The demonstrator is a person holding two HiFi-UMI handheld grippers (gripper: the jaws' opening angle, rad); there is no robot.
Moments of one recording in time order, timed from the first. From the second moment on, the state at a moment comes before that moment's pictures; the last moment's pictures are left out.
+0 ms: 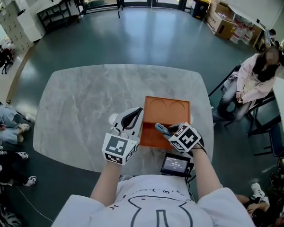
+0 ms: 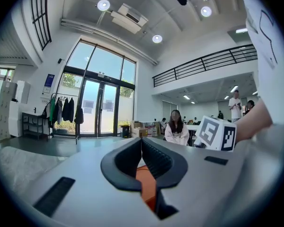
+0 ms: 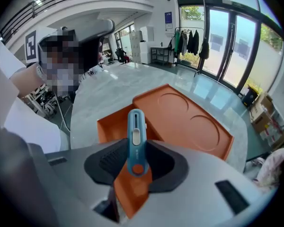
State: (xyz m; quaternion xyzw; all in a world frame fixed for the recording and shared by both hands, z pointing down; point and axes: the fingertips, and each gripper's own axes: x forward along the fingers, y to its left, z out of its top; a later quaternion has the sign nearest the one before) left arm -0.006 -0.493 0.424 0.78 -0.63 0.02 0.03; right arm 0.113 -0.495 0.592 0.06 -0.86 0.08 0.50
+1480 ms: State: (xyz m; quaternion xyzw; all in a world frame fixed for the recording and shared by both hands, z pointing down) left arm -0.034 -0.488 0.445 0.77 -0.64 0.04 0.06; right arm 0.110 -0.489 0.668 0.05 -0.81 0.09 0.58
